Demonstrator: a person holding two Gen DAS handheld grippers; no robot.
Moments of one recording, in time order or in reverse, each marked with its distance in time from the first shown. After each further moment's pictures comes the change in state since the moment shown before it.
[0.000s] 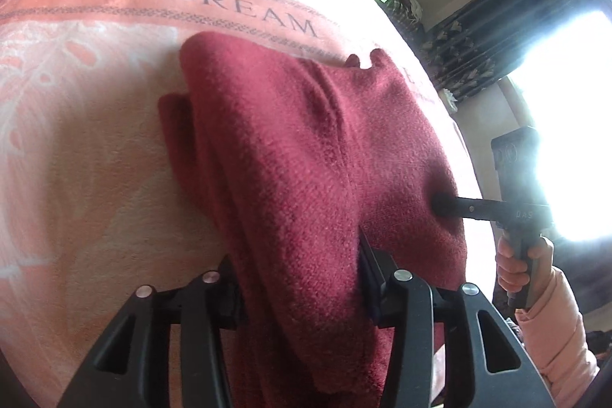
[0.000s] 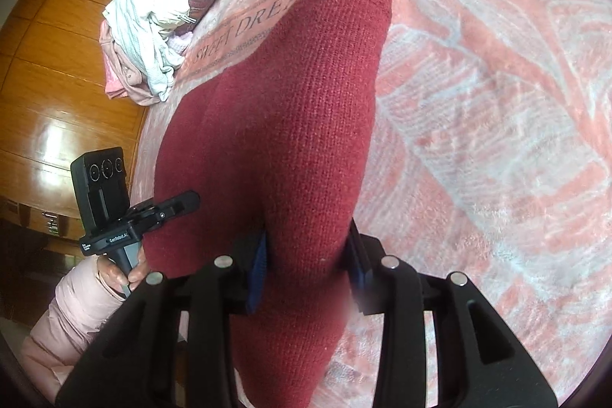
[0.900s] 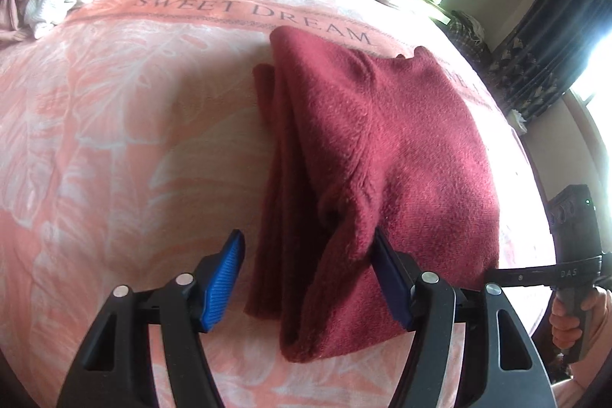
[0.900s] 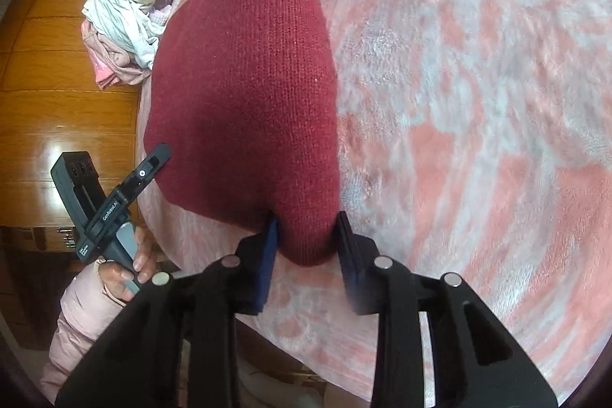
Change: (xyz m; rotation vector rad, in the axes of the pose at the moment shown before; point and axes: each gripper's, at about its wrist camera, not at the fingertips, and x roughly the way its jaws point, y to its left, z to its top) left arm -0.050 -0.044 -0.087 -0.045 -0.133 0.341; right arm -0.021 -0.010 -0.122 0.155 0.115 0.004
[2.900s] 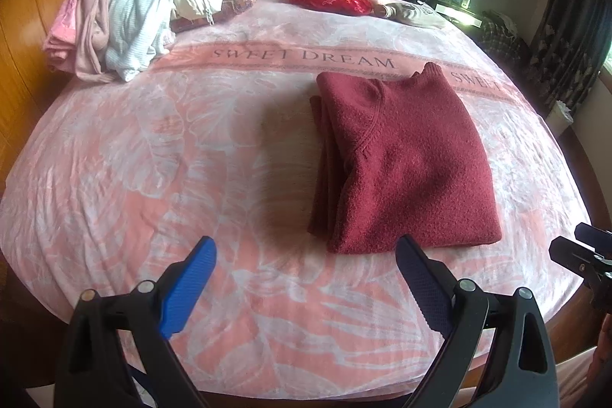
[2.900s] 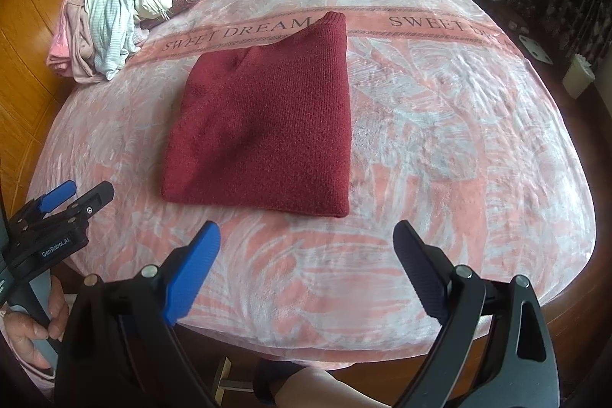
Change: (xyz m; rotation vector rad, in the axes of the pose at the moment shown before) left arm -0.119 -0.042 -0.048 0.064 -0.100 0.289; right arm -0.052 0.155 -0.113 -0.218 -0.423 -0.567
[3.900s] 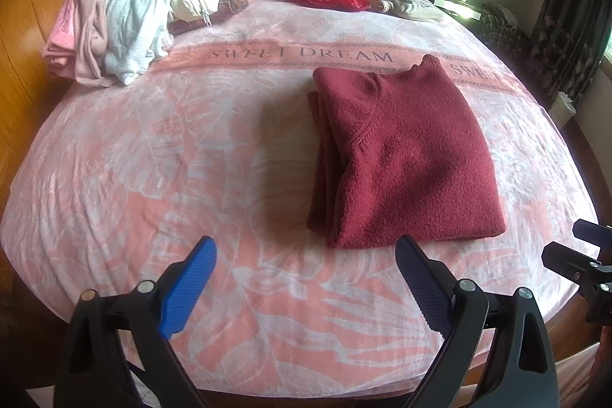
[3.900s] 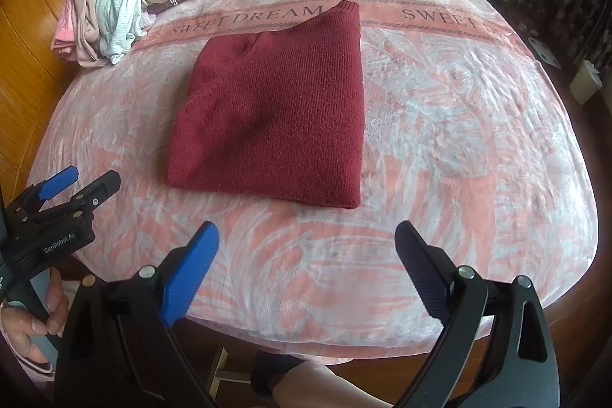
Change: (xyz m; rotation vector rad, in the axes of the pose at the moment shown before) left arm 0.005 -0.003 -0.001 0.035 0.008 0.015; right arm 0.010 0.006 -0.002 -0.036 0.038 0.012
